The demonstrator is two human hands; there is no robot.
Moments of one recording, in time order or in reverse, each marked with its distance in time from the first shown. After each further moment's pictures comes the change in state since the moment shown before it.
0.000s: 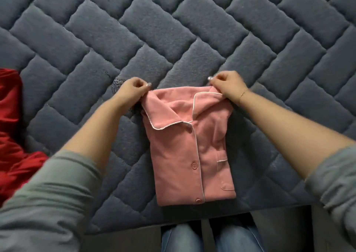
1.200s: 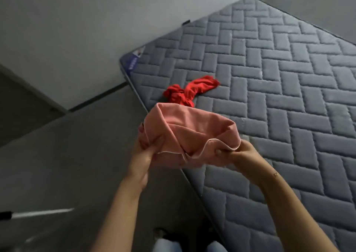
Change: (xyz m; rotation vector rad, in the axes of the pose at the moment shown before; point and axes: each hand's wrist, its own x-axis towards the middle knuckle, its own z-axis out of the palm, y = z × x) left_hand -0.574 0.026 0.099 -1.358 1.215 0.144; right_hand -0.382 -0.142 -0.078 0.211 -1.101 -0.506
